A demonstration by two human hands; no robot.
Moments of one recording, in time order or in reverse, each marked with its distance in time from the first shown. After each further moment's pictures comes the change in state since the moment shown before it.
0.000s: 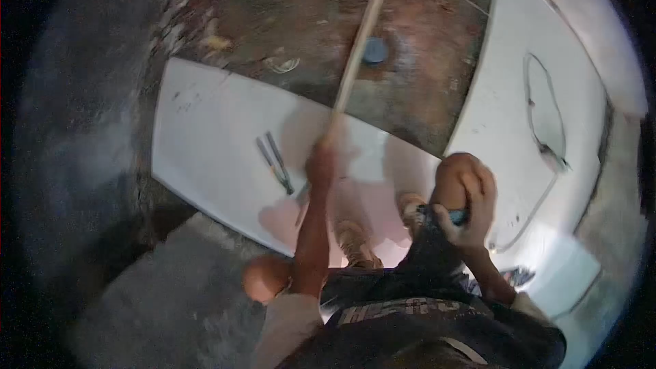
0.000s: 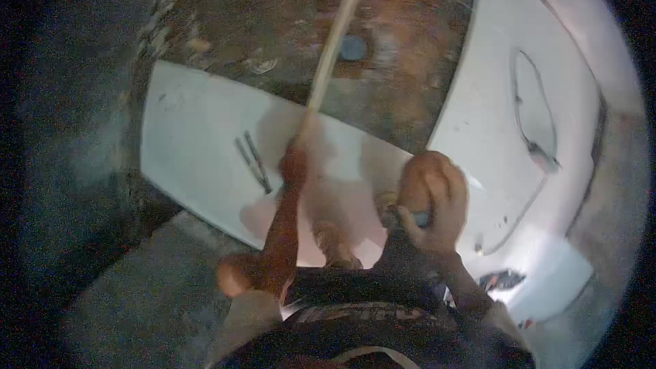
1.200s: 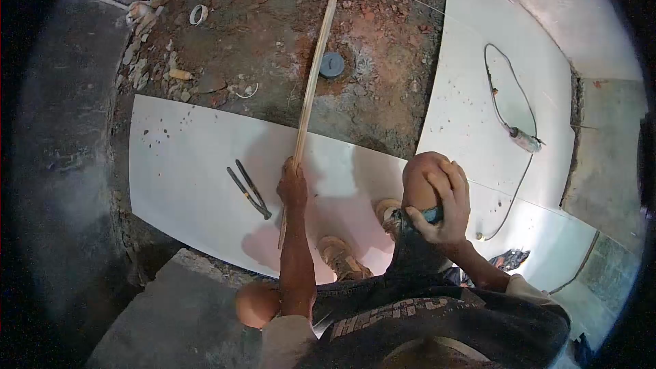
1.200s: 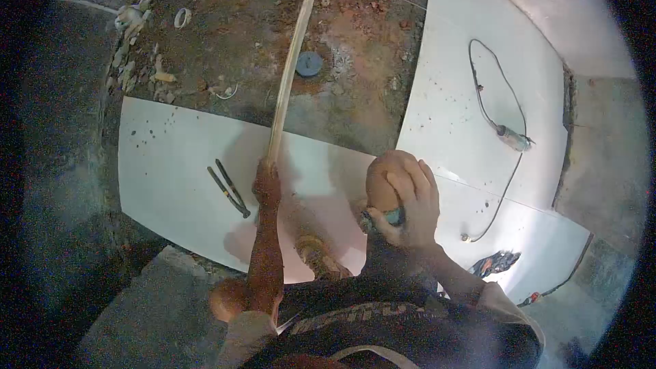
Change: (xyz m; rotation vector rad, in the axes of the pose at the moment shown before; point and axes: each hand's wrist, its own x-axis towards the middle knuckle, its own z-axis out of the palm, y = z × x) left_hand 0.001 0.023 -0.029 -0.028 0.021 0.047; right_hand -0.005 -0.004 -0.002 -0.064 -0.020 0.024
